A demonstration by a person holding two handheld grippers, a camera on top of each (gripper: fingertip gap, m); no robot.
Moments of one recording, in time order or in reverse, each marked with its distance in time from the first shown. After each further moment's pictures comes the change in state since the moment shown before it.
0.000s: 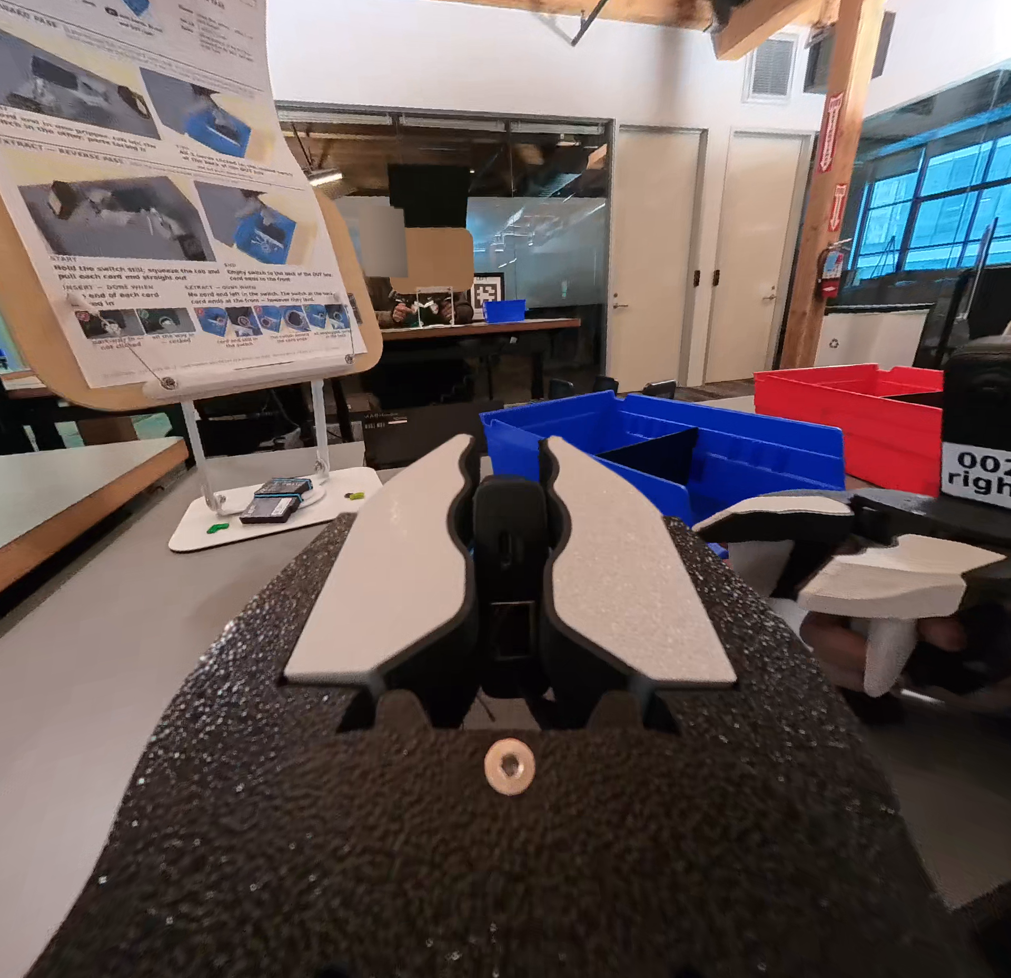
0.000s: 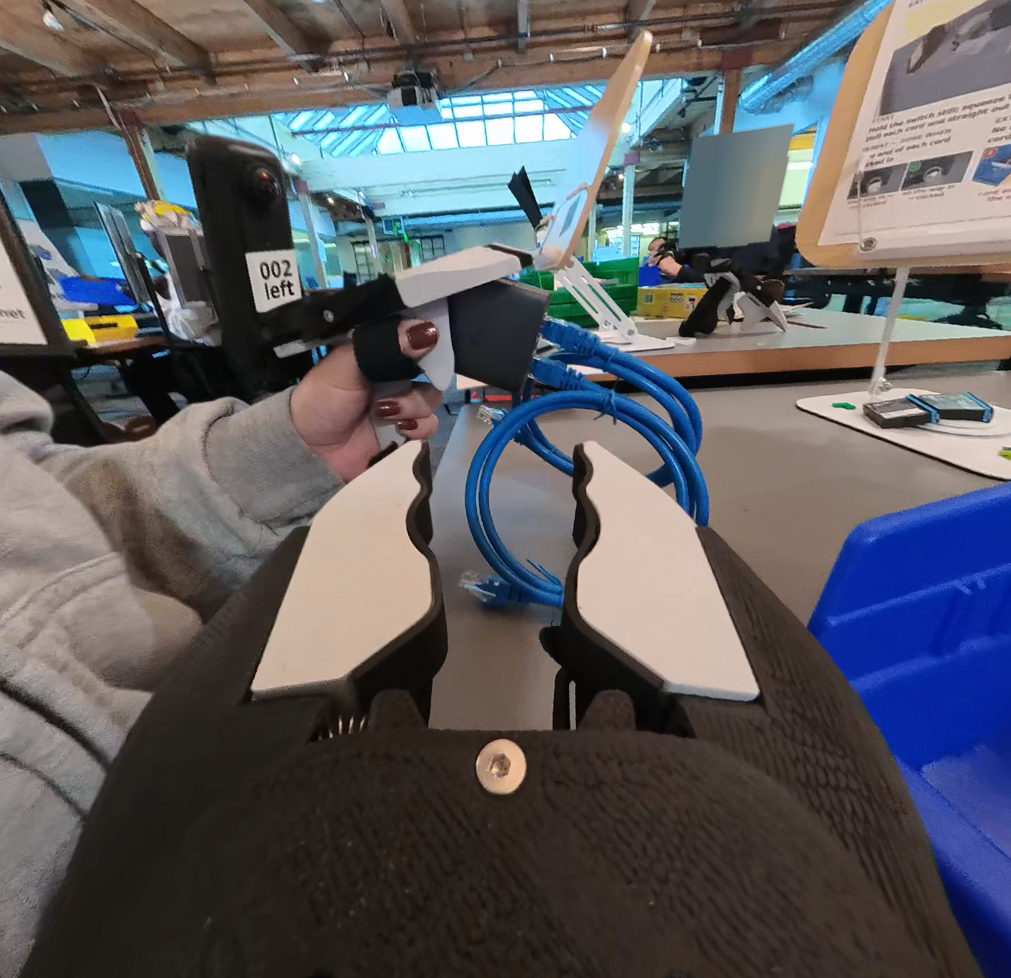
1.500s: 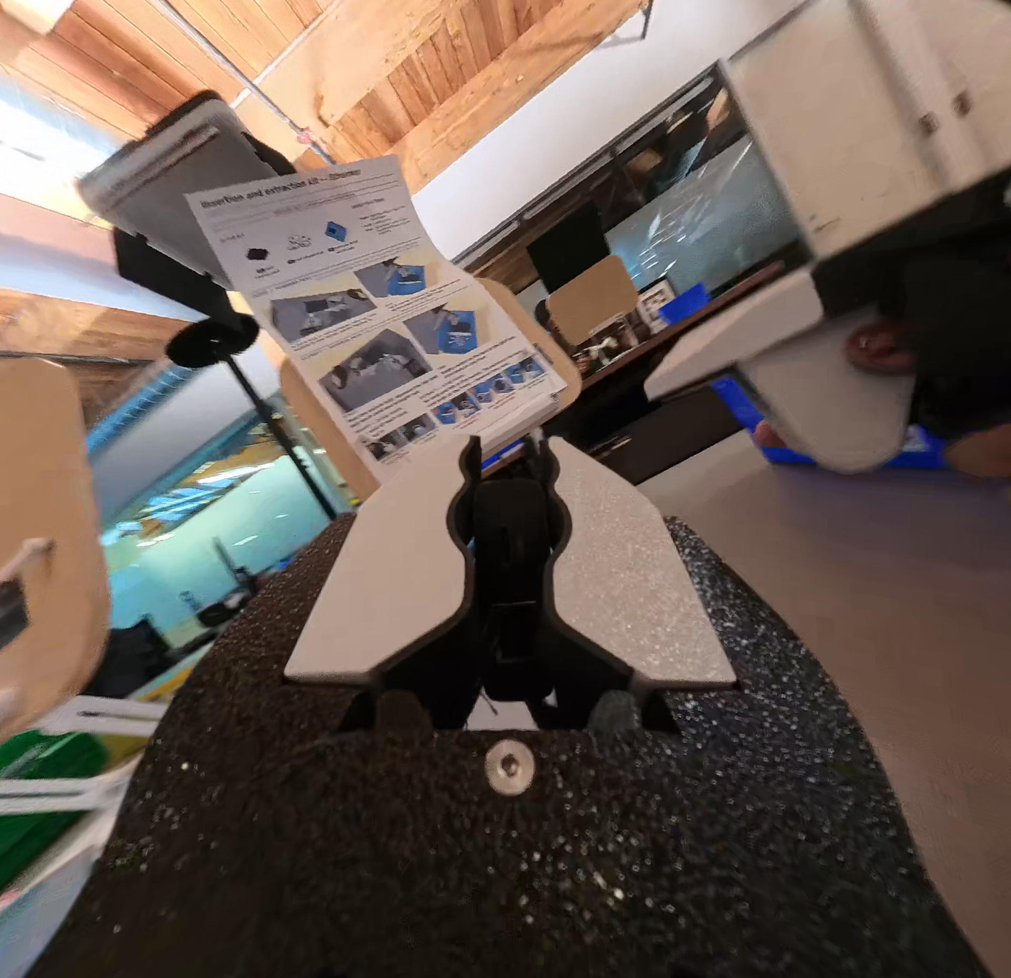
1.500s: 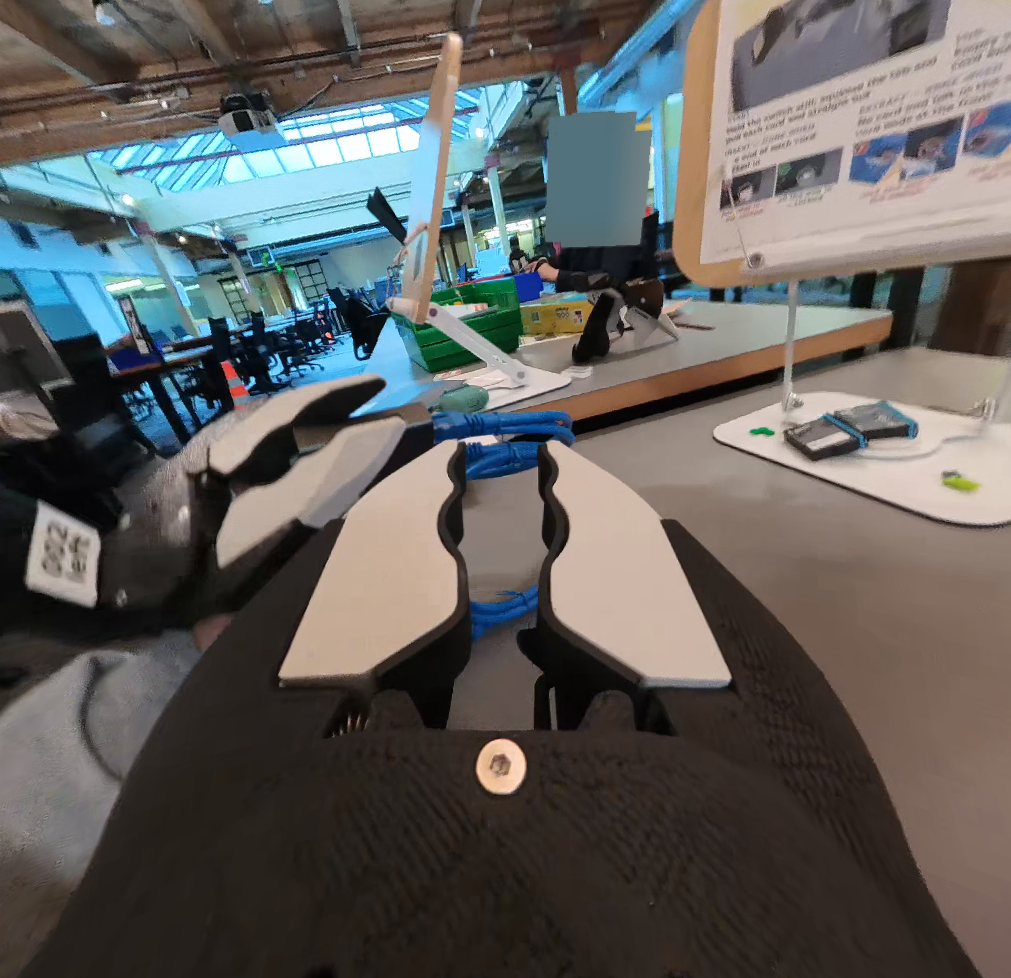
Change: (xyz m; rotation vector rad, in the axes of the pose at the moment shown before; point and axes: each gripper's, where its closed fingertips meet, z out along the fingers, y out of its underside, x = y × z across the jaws) left arm -0.089 0.011 0.000 0.114 -0.230 0.602; right arm 0.076 -0.025 0.126 0.013 0.244 0.085
